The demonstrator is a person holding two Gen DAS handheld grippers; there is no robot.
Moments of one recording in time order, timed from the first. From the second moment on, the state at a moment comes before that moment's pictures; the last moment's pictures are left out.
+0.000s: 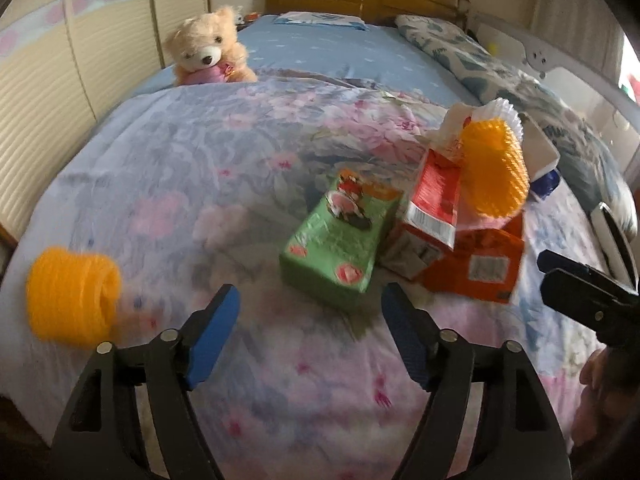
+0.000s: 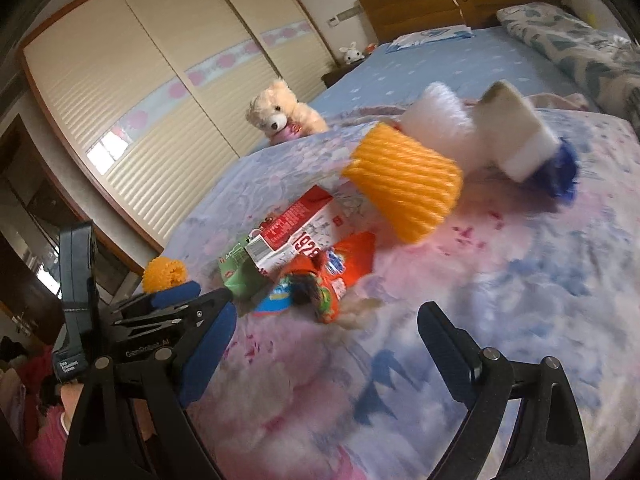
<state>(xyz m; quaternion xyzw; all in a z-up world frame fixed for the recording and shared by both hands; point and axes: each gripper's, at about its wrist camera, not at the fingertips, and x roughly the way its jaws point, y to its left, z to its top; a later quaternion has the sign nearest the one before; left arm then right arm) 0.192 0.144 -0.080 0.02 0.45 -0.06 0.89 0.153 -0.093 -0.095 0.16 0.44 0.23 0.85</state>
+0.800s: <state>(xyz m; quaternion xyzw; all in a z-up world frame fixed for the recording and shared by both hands) 0.137 0.126 -0.079 -0.02 0.41 -0.04 0.91 0.121 -0.131 -0.089 0.16 0.44 0.22 0.86</state>
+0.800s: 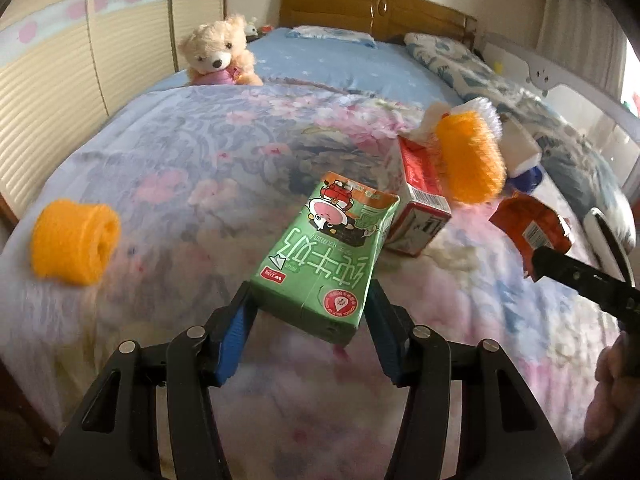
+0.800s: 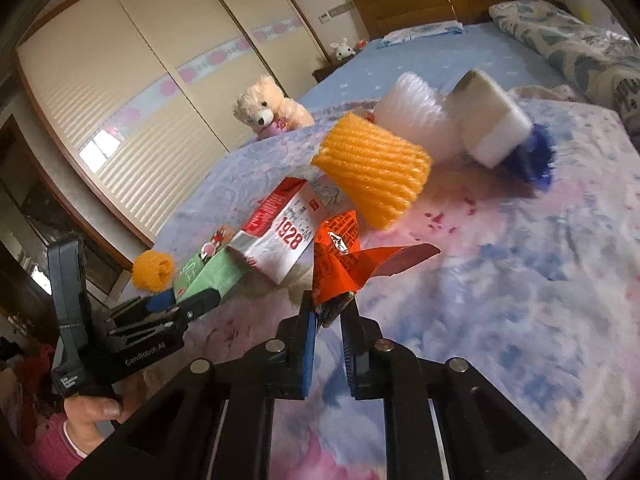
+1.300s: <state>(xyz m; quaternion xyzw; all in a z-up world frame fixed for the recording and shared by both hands) 0.091 0.057 -0.061 -0.02 0.39 -0.12 0.91 0.074 -0.178 -0.073 0.14 0.43 0.18 0.88</state>
